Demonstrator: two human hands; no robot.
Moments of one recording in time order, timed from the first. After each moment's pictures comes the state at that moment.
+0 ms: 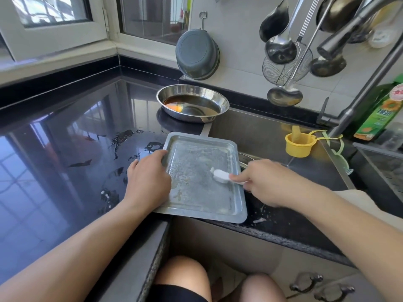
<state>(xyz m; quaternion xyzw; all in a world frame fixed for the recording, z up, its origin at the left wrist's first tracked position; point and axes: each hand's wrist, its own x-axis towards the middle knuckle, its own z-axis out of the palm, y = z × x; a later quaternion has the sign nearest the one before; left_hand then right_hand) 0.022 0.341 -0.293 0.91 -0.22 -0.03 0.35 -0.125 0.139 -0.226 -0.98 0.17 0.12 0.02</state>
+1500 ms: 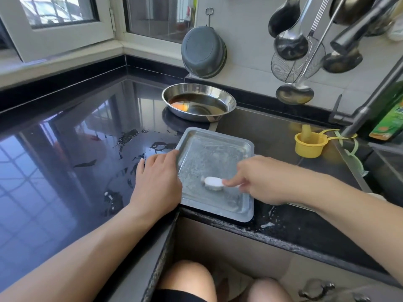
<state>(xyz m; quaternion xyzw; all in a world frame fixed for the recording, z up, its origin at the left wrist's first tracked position) 0.028 0.337 -0.318 0.92 -0.31 0.05 0.25 -0.101 0.139 -0.224 -0.98 0.08 0.18 0.02</state>
